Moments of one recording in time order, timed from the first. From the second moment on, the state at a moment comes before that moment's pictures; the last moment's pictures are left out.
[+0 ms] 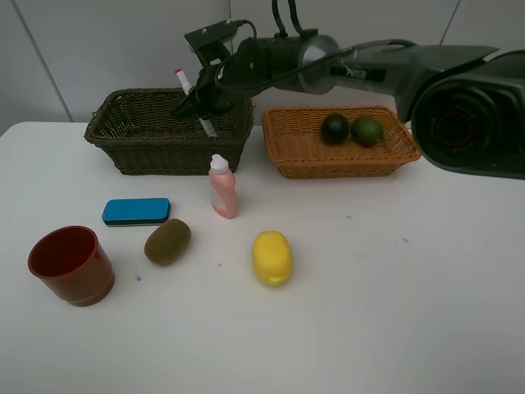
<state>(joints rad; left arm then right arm) 0.01 -0.01 -0.50 0.01 1.07 -0.06 0.64 2.45 -2.08 0.07 0.36 -0.29</state>
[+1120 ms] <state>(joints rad) 0.01 -0.01 -0.50 0.01 1.07 -0.06 0.64 2.45 -2.08 0.11 0.37 -0.28</state>
